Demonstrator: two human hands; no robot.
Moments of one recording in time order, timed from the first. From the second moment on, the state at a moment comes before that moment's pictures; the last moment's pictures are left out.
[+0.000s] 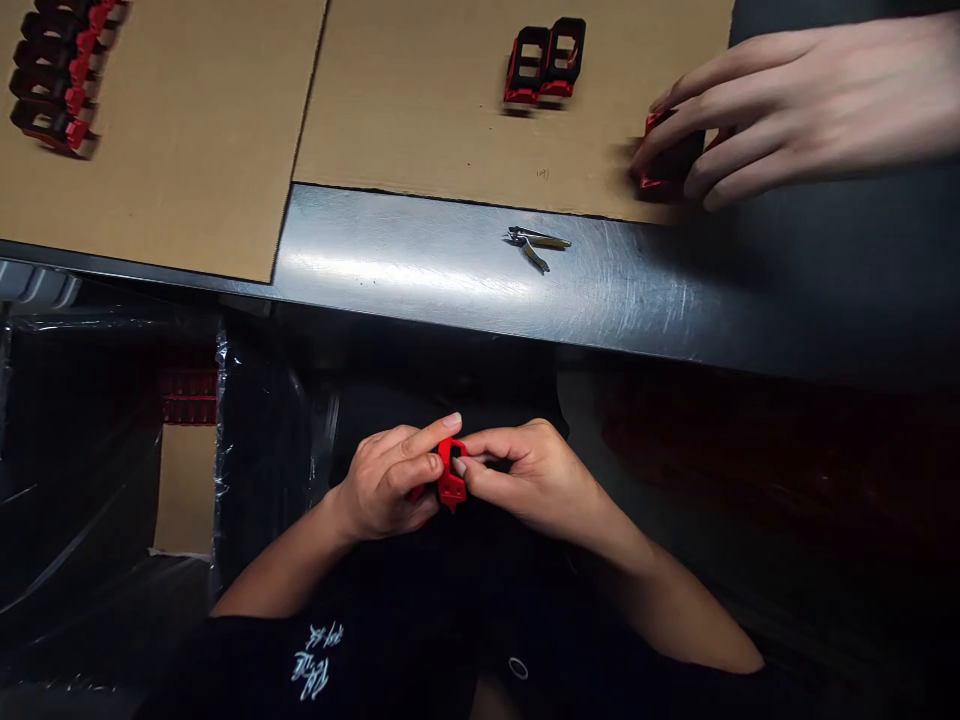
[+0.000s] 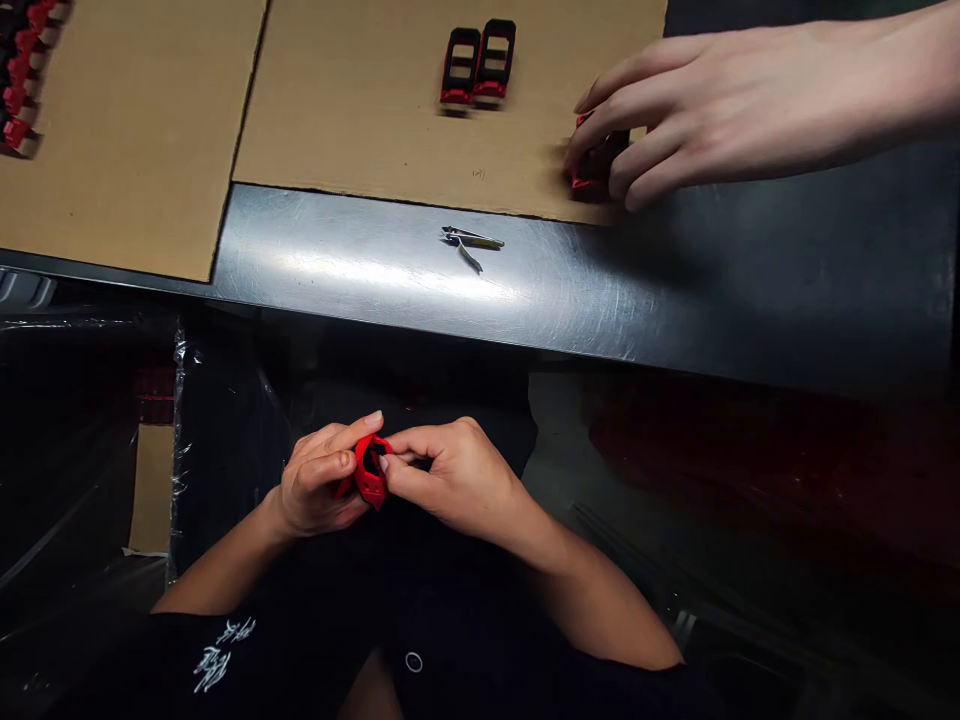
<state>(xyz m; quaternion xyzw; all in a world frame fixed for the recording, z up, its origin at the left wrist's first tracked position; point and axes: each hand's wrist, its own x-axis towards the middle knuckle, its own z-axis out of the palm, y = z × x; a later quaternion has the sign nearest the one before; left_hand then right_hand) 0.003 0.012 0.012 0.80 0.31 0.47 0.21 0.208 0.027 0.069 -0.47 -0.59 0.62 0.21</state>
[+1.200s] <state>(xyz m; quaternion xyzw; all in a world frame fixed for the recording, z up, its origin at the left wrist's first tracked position) -0.006 0.013 0.022 0.81 0.29 0.43 0.26 0.222 0.037 0.076 -0.37 -0.60 0.69 0.15</state>
